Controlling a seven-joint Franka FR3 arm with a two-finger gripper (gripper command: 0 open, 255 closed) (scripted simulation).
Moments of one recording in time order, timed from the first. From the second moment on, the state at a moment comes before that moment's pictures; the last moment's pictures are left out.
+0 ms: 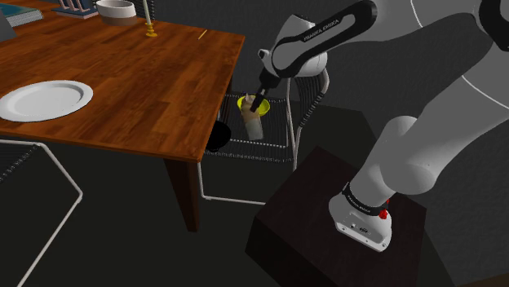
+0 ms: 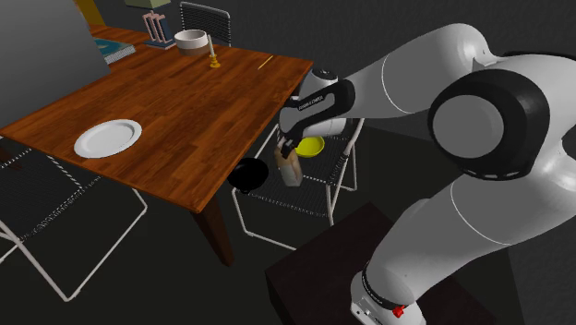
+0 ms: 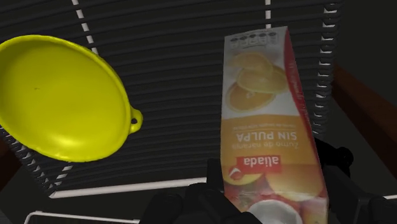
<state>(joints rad) 0.20 -0.20 -0.28 -2.56 0.20 2.62 -0.66</state>
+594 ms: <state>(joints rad) 0.18 -0.29 -0.26 -2.50 0.13 2.48 -0.60</state>
